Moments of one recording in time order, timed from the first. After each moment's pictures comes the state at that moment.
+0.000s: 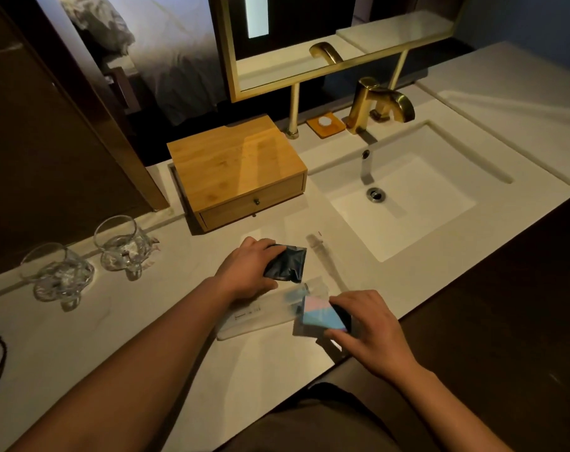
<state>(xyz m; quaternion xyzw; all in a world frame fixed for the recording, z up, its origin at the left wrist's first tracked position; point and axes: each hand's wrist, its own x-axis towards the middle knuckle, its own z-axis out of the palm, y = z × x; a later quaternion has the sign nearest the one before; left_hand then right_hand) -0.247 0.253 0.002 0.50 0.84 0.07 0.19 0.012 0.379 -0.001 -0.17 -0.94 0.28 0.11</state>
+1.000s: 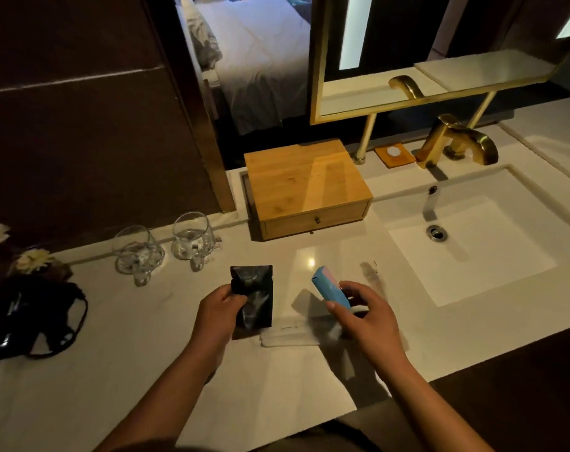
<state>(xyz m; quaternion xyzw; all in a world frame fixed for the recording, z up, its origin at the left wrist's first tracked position) -0.206 0.126 0.039 -0.10 0.76 0.60 0.24 -0.081 0.344 0.022 -0.27 -0.78 0.55 0.11</state>
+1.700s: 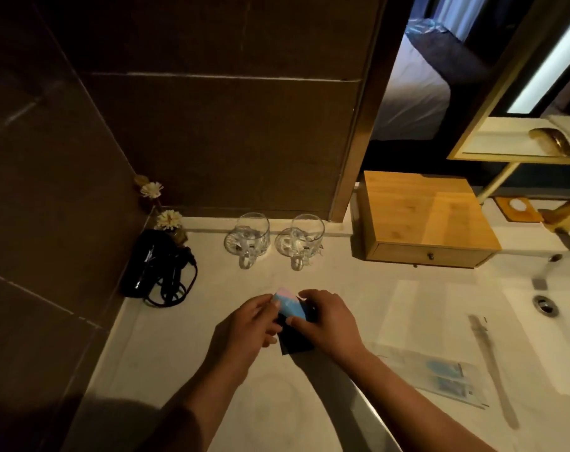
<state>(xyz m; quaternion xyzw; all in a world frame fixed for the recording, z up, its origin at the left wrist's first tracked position) -0.215 -0.007 0.023 -0.15 0.77 0.59 0.20 -0.207 0.167 0.013 -0.01 -0.94 0.33 -0.02</state>
